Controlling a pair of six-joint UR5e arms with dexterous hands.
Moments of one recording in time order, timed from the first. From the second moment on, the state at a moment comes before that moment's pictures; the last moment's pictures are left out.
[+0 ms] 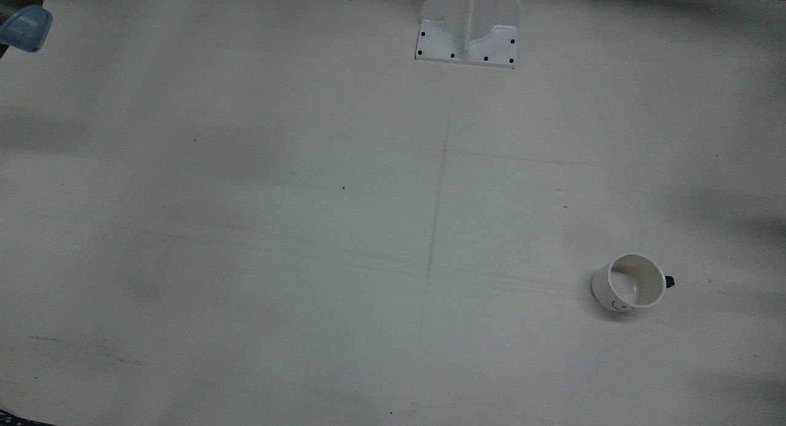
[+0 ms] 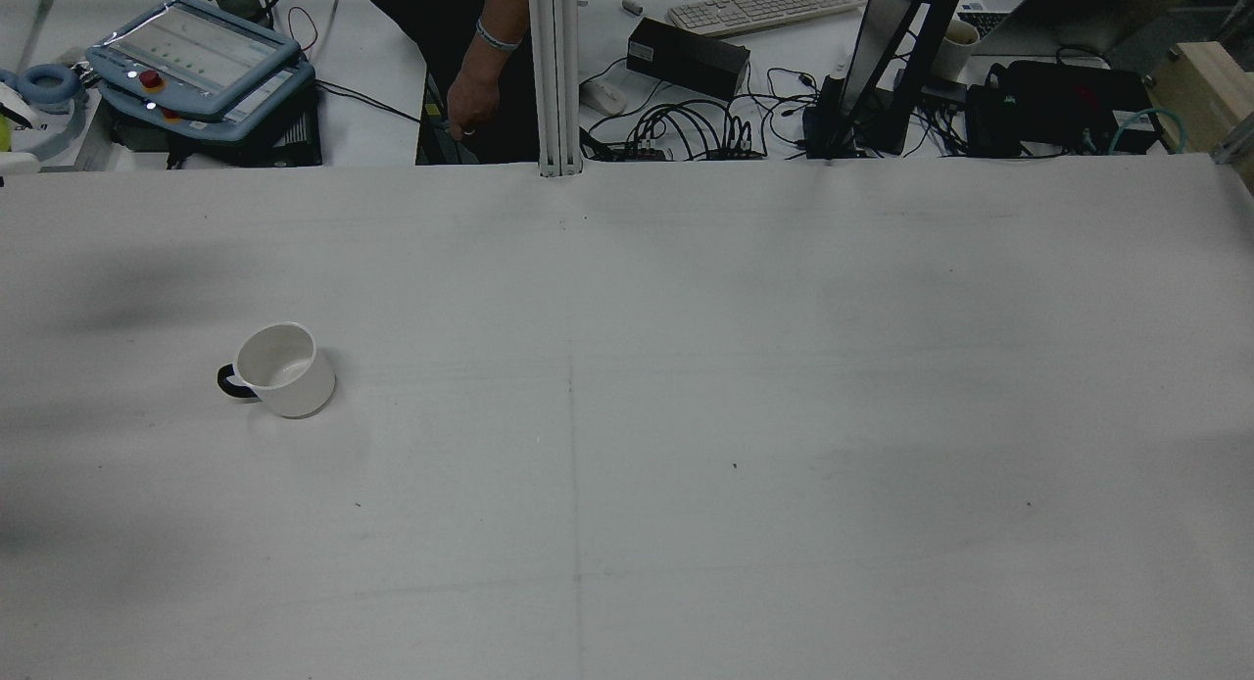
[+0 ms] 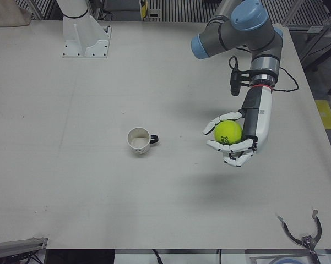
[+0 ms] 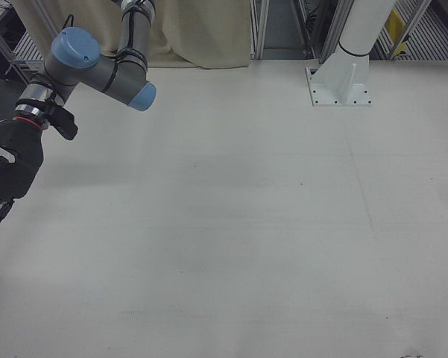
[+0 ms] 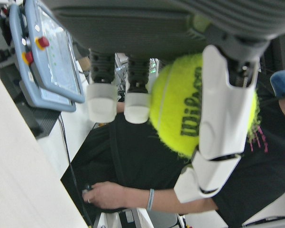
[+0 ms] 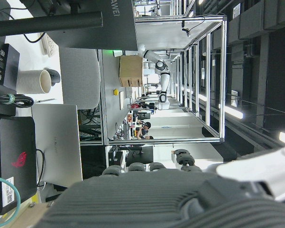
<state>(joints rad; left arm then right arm) -1.23 -1.73 -1.82 0.29 1.59 0.35 1.51 -1.45 1.51 -3.32 -1.41 0.08</state>
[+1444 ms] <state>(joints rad) -0.89 -1.82 -1.85 0.38 1.58 0.35 1.51 -1.45 1.51 -3.32 -1.41 0.08</state>
